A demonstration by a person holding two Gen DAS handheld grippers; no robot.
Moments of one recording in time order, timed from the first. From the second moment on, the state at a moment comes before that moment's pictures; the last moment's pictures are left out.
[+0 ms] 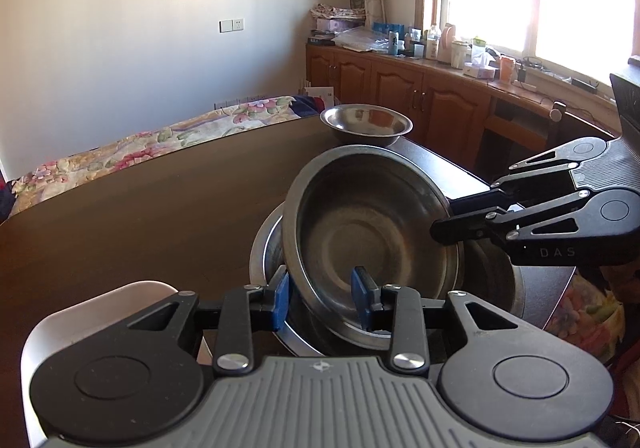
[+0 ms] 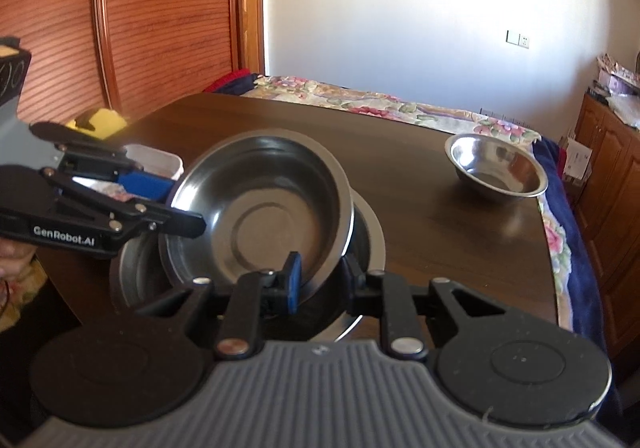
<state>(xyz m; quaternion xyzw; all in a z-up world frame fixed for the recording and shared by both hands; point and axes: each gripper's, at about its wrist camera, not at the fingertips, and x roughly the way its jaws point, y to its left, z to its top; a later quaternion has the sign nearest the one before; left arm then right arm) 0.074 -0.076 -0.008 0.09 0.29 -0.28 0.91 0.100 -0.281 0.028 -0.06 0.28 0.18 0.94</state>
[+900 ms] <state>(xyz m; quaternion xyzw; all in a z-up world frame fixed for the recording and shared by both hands) 0.078 -0.076 -0.011 0.09 0.29 -0.28 0.91 0.105 -0.274 0.025 -0.09 0.28 0.17 0.94</state>
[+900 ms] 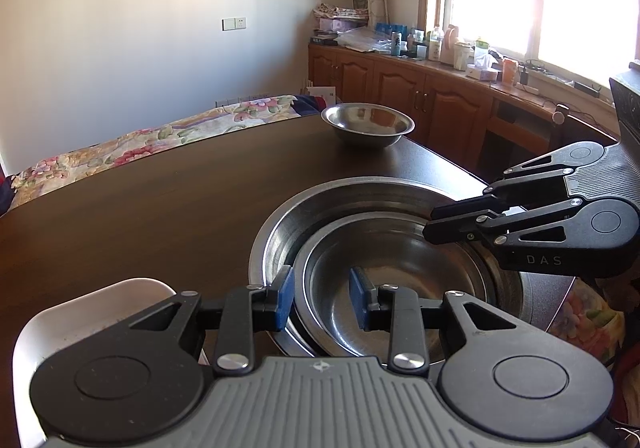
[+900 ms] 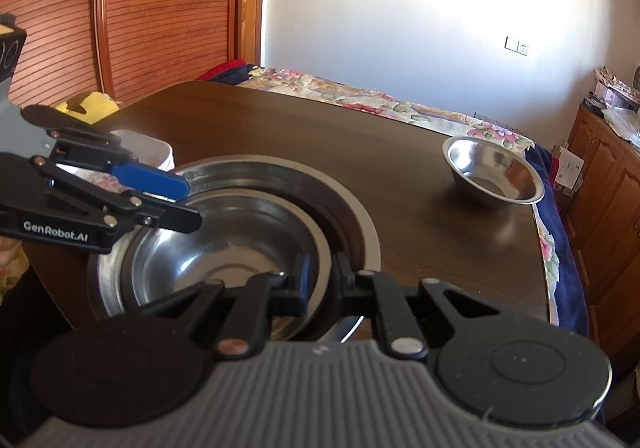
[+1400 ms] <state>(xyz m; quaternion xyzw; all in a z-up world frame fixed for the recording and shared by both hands) 0.075 -0.075 -0.005 0.07 0.28 -0.28 0.91 0.098 -0.289 0.030 -0.03 0.24 0.17 0.96</state>
